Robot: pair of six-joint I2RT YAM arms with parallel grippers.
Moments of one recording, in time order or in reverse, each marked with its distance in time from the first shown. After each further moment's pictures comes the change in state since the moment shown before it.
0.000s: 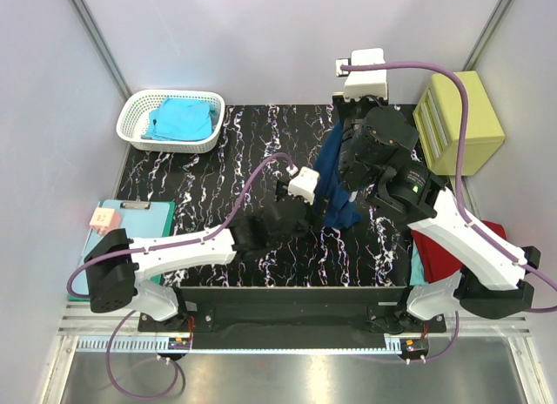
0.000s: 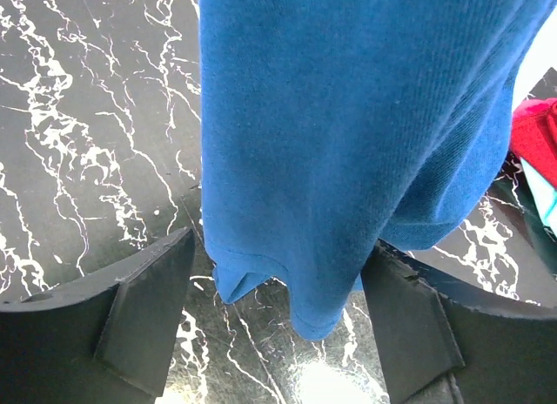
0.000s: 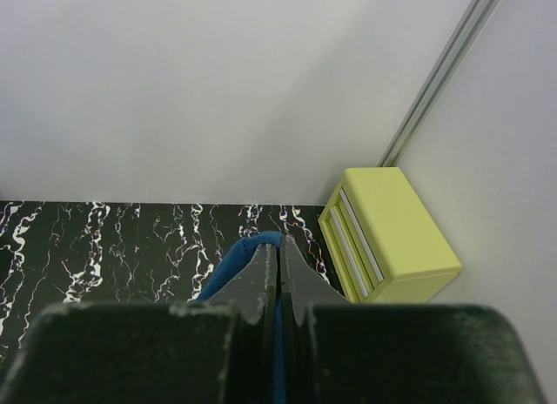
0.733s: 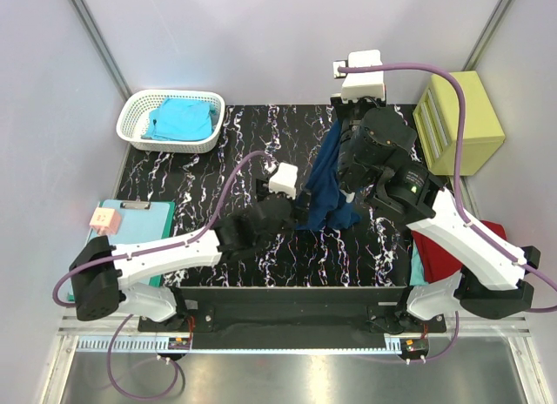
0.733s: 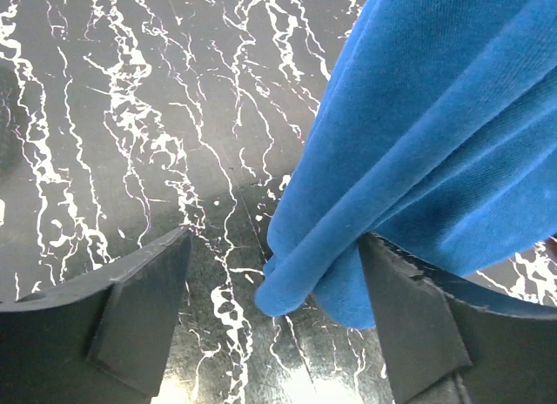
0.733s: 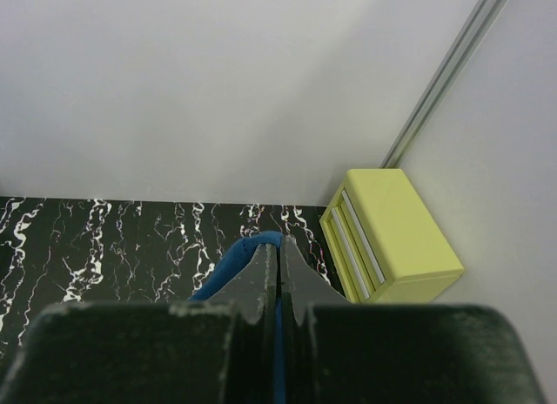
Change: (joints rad) left arm 0.040 -0.088 -0.055 -0.040 -0.108 -0.033; right arm 0.000 -0.003 -0.013 0.000 -0.011 0.001
